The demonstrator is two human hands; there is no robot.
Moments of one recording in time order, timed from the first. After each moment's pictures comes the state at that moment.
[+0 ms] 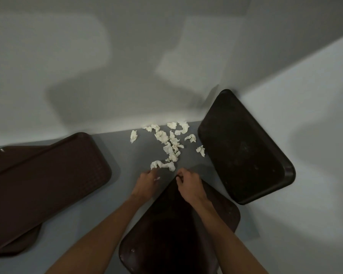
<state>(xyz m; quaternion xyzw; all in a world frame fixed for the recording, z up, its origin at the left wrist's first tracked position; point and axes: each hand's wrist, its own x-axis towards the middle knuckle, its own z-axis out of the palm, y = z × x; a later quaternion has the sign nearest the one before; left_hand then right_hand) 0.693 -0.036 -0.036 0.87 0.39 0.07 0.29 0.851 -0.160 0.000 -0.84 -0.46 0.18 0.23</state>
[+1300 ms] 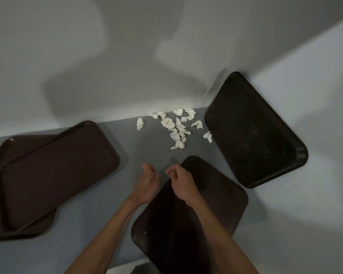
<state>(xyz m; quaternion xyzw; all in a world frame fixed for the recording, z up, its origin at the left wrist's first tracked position) 0.633 -0.078 0.013 0.77 0.43 0.11 0.45 0.775 -0.167 0.016 -0.79 -0.37 0.36 0.34</state>
